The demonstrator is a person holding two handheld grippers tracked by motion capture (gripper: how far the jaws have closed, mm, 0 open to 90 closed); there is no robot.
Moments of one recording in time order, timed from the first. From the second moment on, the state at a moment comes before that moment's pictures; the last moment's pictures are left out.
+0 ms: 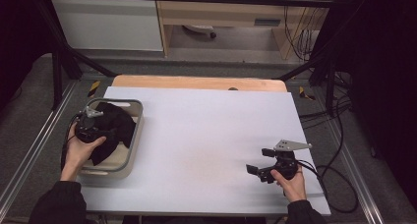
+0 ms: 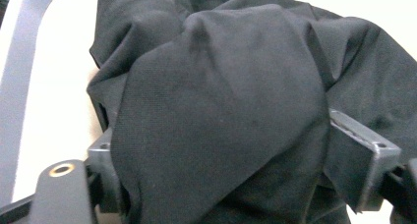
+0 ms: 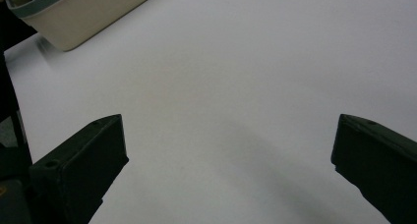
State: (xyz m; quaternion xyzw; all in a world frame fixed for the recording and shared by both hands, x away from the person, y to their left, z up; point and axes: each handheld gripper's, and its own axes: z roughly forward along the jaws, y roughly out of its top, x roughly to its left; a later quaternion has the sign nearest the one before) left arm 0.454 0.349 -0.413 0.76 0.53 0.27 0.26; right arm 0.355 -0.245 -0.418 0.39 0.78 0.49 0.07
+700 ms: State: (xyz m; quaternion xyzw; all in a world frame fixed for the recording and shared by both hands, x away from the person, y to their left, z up) left arm 0.453 0.352 -0.418 0.76 0.54 0.27 0.23; right arm 0.355 -0.244 -0.418 0.39 0.78 0.49 0.07
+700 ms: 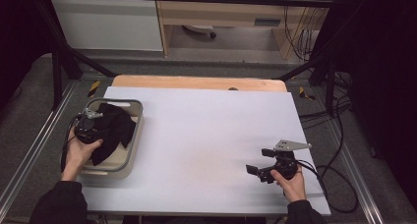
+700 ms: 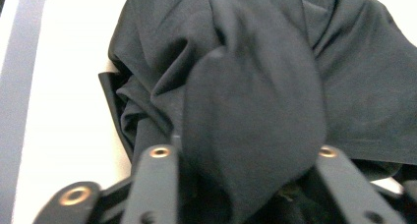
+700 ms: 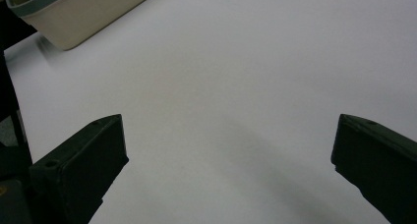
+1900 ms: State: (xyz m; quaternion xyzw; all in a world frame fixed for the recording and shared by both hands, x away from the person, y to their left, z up) left arm 0.433 0.356 -0.383 0.74 0.52 0.28 0.33; right arm 0.355 -0.245 -0.418 0.39 0.78 0.49 0.07
